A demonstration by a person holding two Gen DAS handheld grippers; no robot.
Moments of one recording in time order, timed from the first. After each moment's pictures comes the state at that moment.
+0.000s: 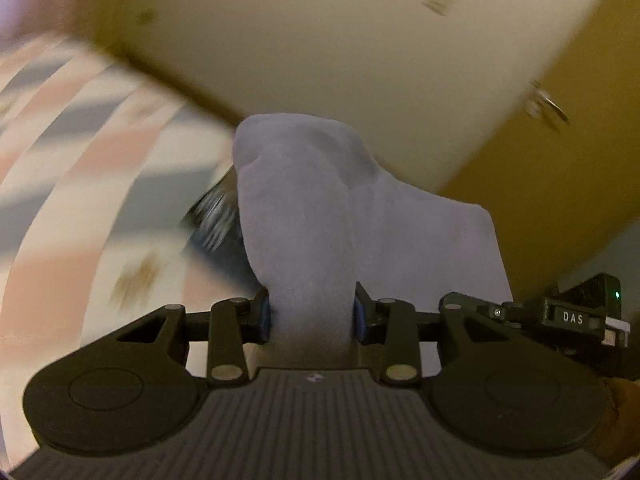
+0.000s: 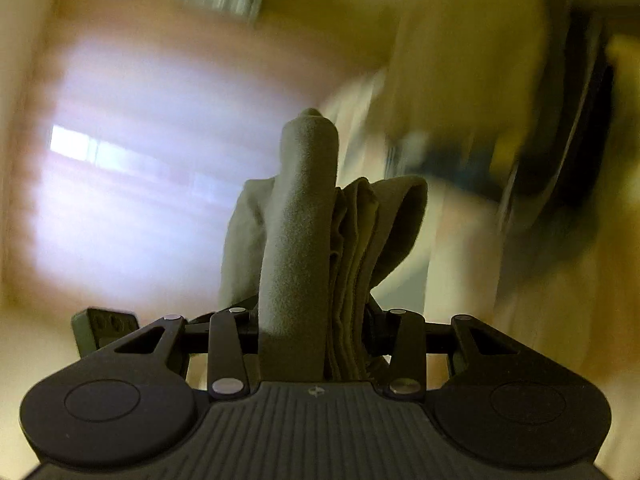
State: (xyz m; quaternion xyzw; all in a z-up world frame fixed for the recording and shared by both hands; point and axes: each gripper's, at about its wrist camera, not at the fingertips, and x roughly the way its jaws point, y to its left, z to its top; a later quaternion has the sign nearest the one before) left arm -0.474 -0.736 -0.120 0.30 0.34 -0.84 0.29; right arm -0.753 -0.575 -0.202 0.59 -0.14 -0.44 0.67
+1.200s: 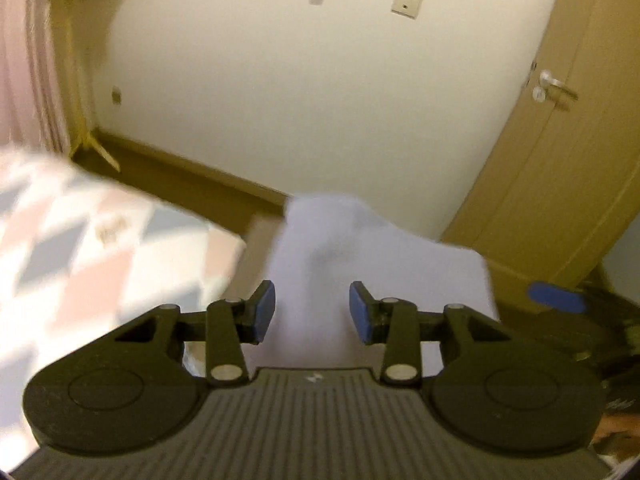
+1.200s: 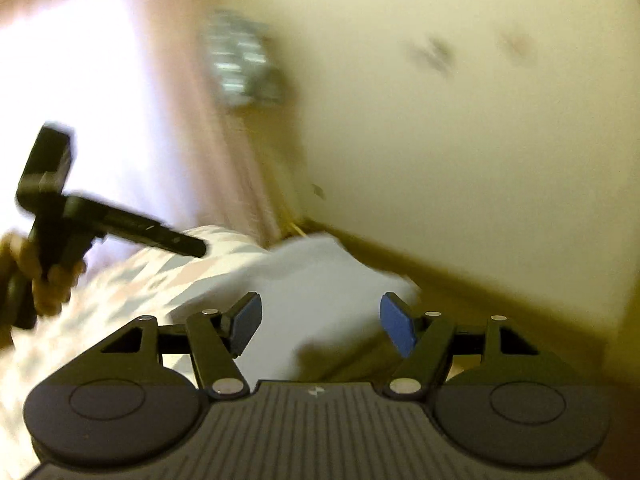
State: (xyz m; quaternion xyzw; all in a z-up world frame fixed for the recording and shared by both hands) left arm -0.551 -0.778 -0.120 0.29 0.25 -0.86 0.32; right arm -0.777 -0.598 -0.148 0.21 0.09 -0.67 0.71
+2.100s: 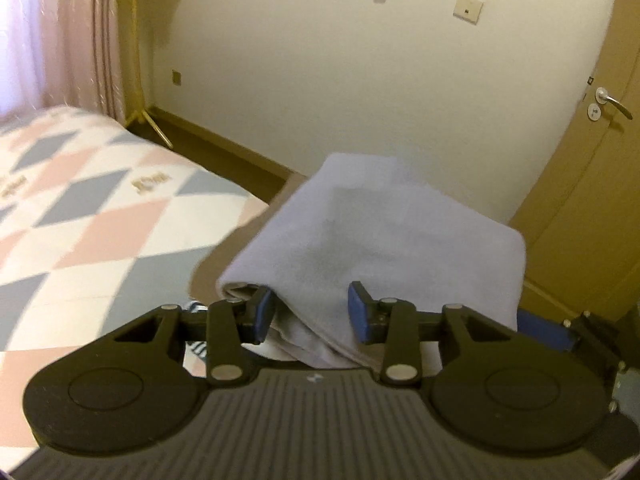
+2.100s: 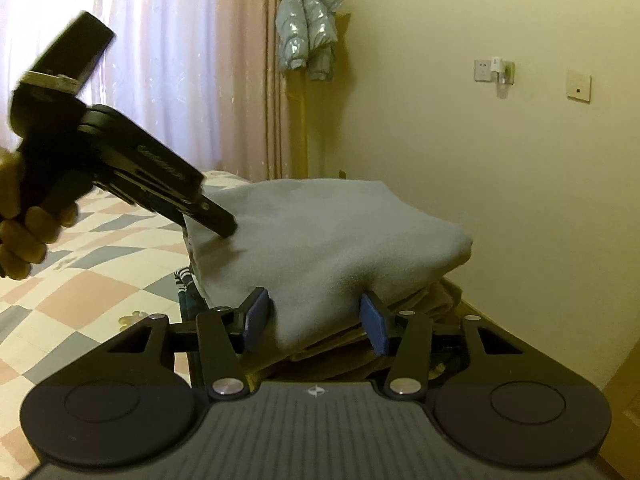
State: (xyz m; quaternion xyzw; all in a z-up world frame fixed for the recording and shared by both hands) left arm -0.564 -0.755 -0.163 0.28 0.25 -0.83 0.42; right arm -0.740 -0.608 -0.211 0.16 0.18 -0.66 0.71
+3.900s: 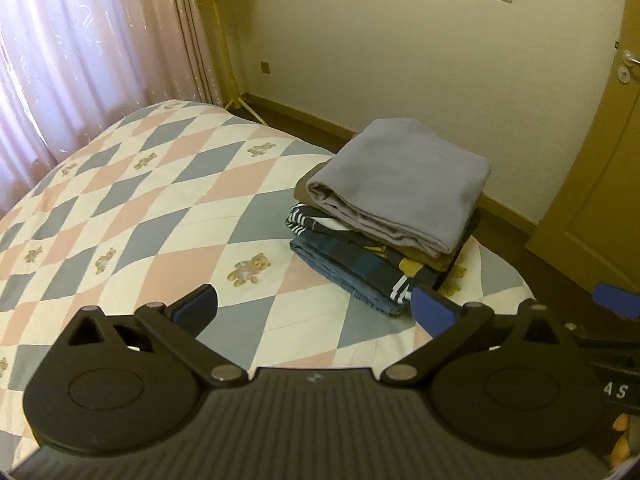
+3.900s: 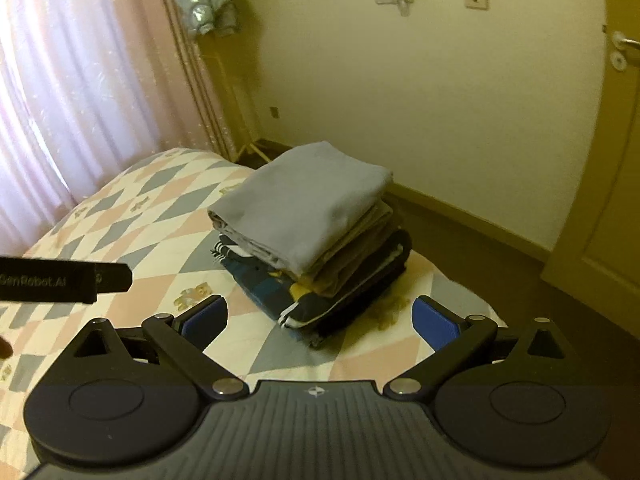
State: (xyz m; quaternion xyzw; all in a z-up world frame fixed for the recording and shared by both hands) left arm -0.508 -0.561 -0.053 0.36 0.21 -0.74 0.53; right arm -0.694 -0.481 -0.088 0.35 0.16 -0.71 0.59
